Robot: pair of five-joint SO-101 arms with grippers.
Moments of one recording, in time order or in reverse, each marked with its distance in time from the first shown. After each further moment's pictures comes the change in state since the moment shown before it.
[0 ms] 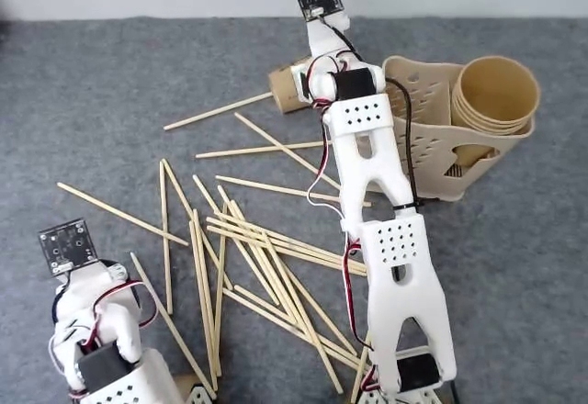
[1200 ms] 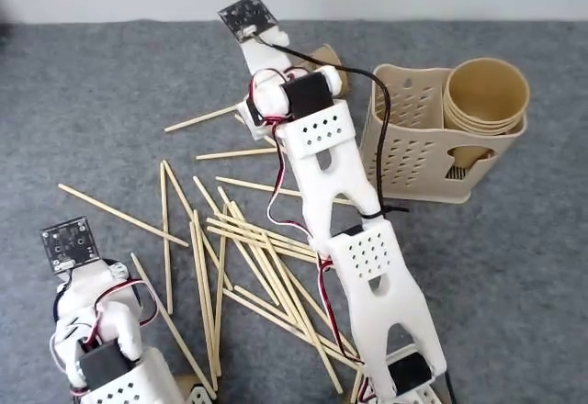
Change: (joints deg) left arm 0.1 0.0 0.0 -0.4 0.0; right arm -12.6 -7.7 -14.2 32.5 0.0
